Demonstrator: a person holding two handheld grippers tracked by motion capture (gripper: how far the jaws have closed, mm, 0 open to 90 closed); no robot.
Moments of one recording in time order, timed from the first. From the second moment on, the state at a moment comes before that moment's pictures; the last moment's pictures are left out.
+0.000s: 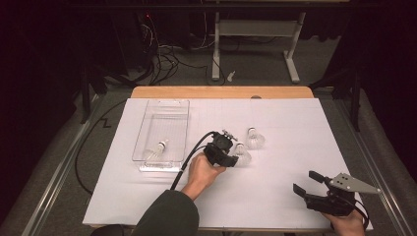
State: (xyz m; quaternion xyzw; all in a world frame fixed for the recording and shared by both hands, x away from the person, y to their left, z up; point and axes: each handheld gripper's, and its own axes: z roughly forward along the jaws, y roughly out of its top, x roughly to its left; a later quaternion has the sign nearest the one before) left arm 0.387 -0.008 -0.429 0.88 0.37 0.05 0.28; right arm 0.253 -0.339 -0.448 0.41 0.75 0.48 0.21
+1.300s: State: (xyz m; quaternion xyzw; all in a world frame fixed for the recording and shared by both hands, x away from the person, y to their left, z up) left arm 0.395 -0.006 -0.435 0.88 0.39 0.03 0.27; right arm 0.254 -0.339 -0.448 0.41 0.75 0.48 0.21
